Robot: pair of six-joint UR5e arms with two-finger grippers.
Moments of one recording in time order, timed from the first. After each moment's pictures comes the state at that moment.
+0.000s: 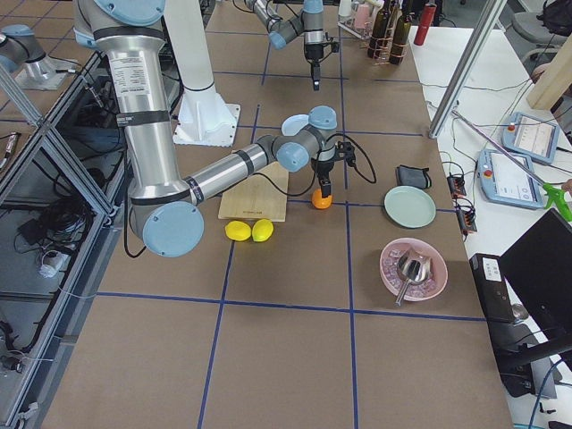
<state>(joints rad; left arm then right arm) -0.66 -2.08 -1.69 -2.17 -2.06 -1.43 0.86 -1.40 1.83 -1.35 2.07 0.72</state>
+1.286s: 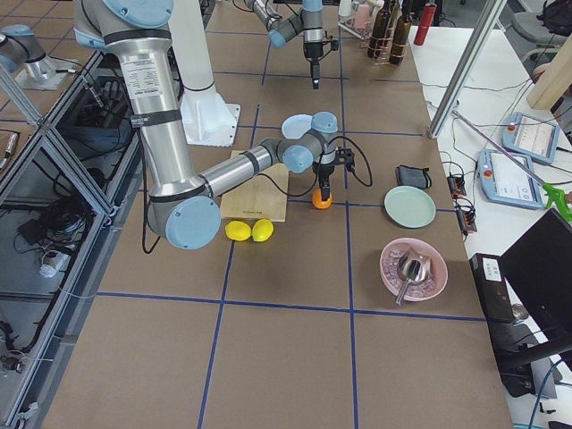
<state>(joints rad) -0.66 -2.07 -1.71 -2.17 -2.06 -1.43 0.81 -1.33 1.72 -1.34 2.00 0.83</state>
